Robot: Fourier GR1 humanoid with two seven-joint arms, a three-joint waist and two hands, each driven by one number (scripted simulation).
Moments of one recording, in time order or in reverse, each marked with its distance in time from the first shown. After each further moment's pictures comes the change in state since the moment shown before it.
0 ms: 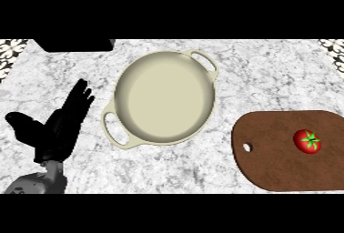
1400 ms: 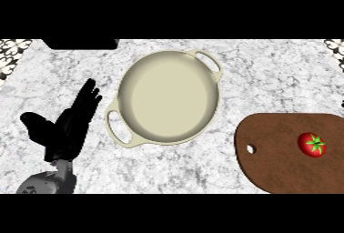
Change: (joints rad) left arm -0.010 -0.074 0.003 0.003 -0.079 -0.029 0.007; right arm -0.079 0.168 0.131 -0.187 0.370 0.173 0.545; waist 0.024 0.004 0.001
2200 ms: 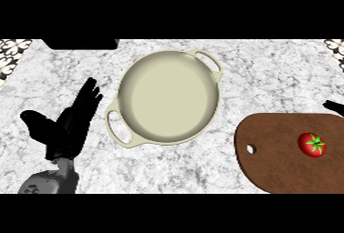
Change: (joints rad) left arm -0.009 -0.041 0.035 0.004 -0.026 -0.032 0.009; right arm -0.043 0.231 -0.048 -0.093 0.143 0.098 0.157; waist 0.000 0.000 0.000
